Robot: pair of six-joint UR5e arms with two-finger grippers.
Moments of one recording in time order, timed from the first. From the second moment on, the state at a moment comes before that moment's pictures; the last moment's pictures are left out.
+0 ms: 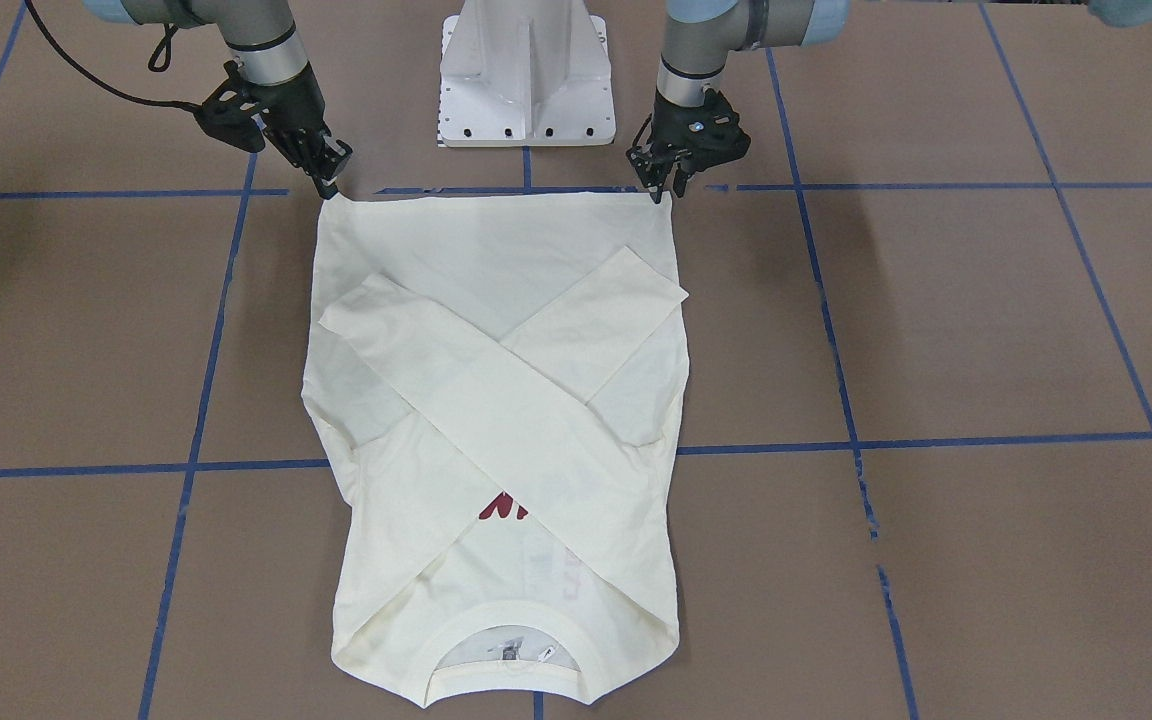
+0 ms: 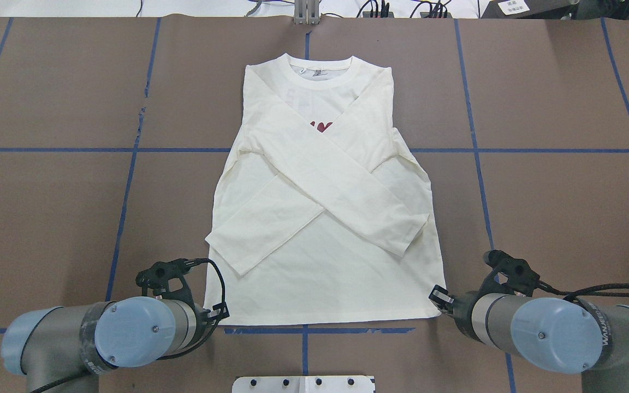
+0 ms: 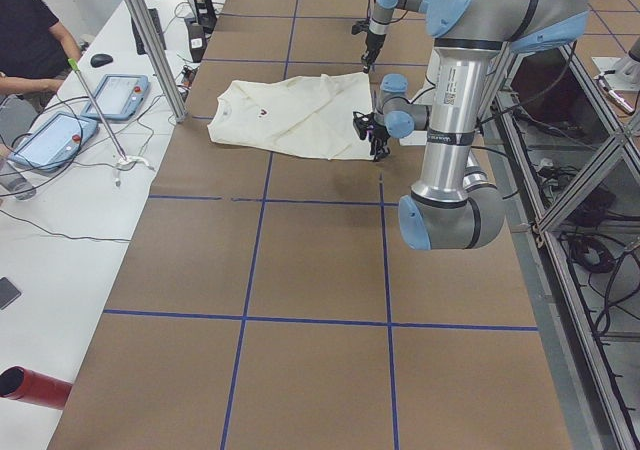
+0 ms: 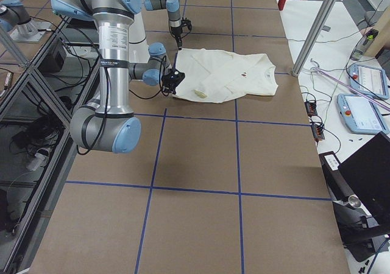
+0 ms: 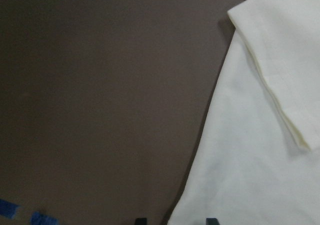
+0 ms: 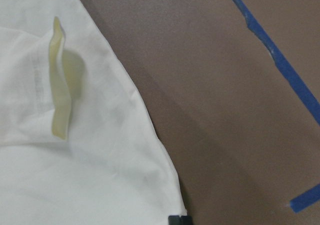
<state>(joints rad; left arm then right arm) -0.16 -1.84 -2.00 -1.67 -1.59 -1.79 0.18 -1.59 2.16 -1.28 1.52 2.03</state>
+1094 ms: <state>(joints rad) -0.16 -1.83 -2.08 -1.64 -1.63 -1.78 0.17 -1.60 2.17 -1.28 1.52 2.03</state>
